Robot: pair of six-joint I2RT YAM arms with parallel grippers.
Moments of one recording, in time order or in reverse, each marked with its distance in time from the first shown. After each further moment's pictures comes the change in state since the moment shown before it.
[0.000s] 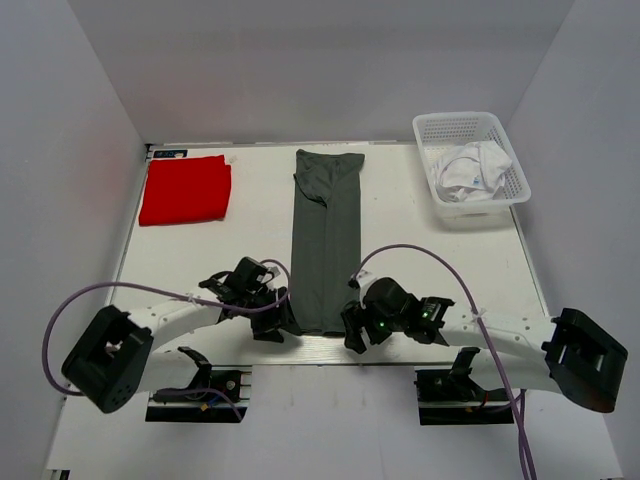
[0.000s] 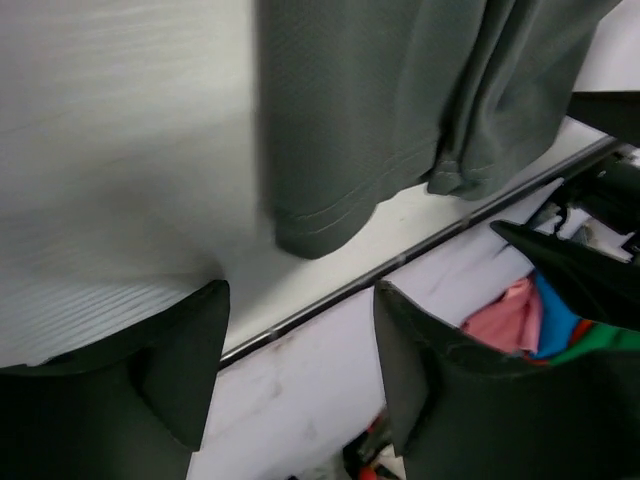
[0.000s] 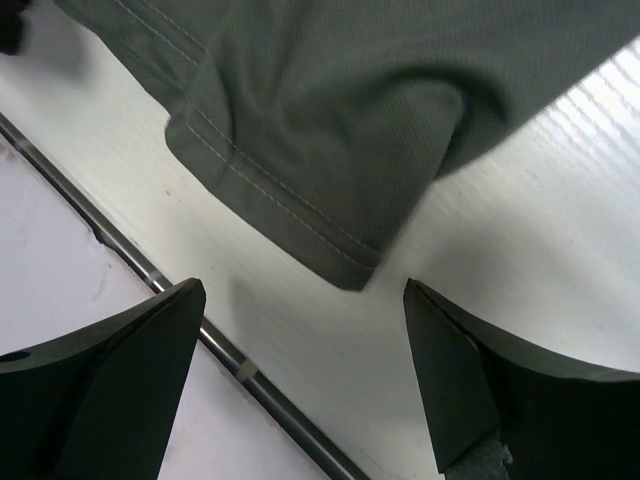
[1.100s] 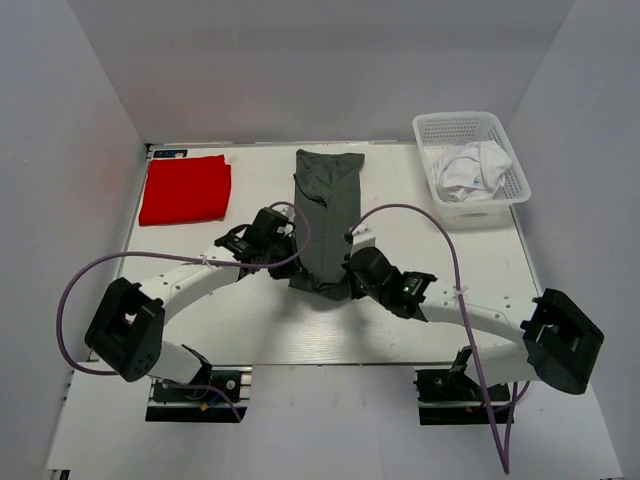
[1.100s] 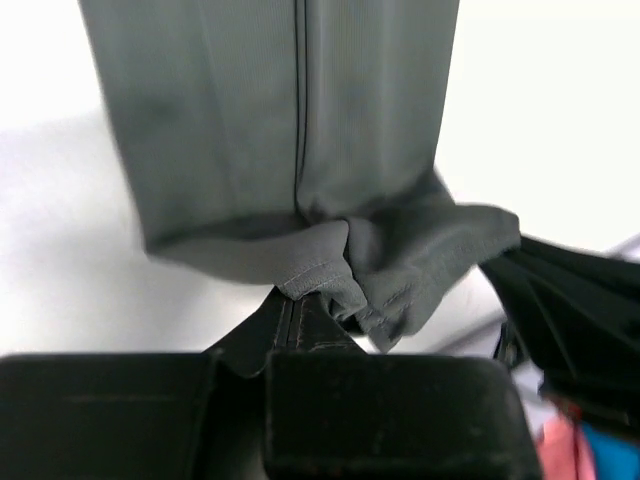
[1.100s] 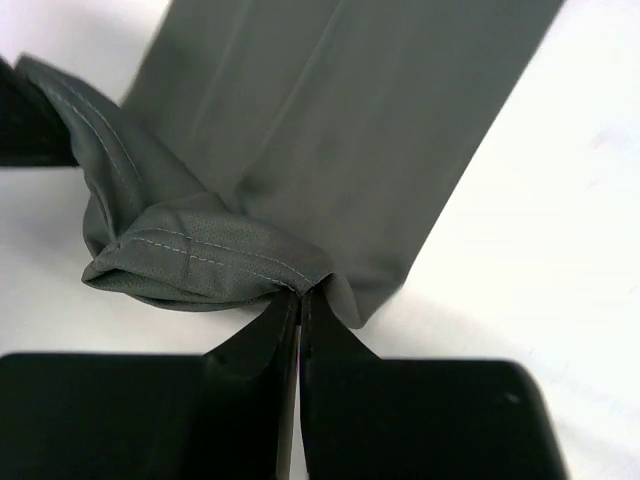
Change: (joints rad) left arm -0.015 0.199 0.424 -0.032 -0.249 0.109; right arm -0.042 0.153 0.224 0.098 0.391 -0.001
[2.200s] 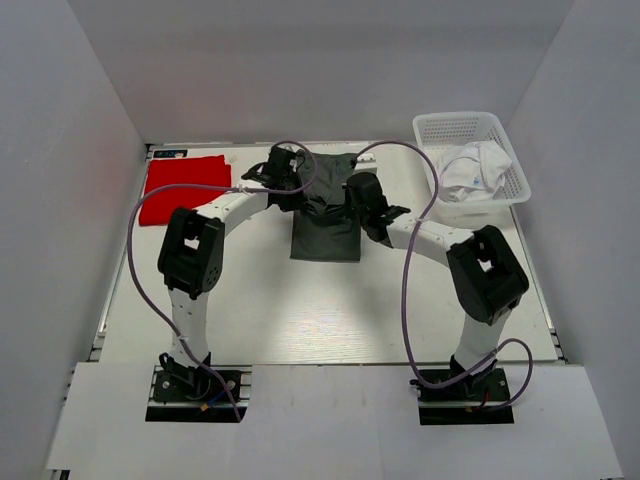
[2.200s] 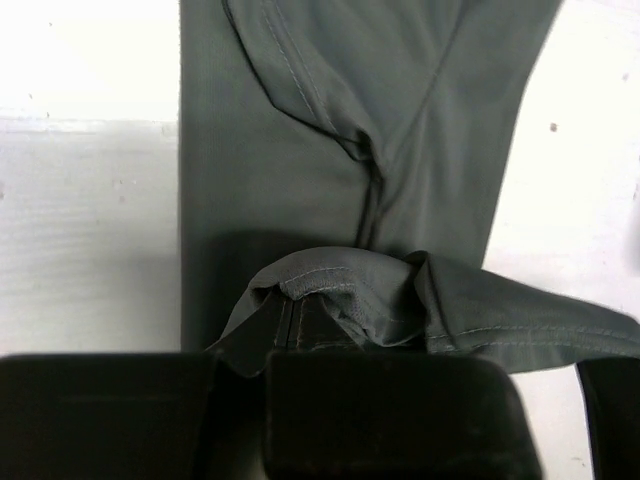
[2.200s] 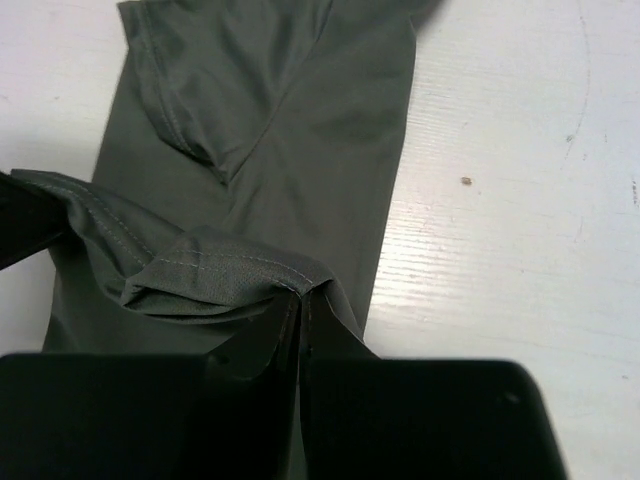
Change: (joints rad) left arm 0.193 0.630 0.710 -0.003 -0.187 0.081; right arm -0.361 0.518 0.508 0.202 0.069 -0.158
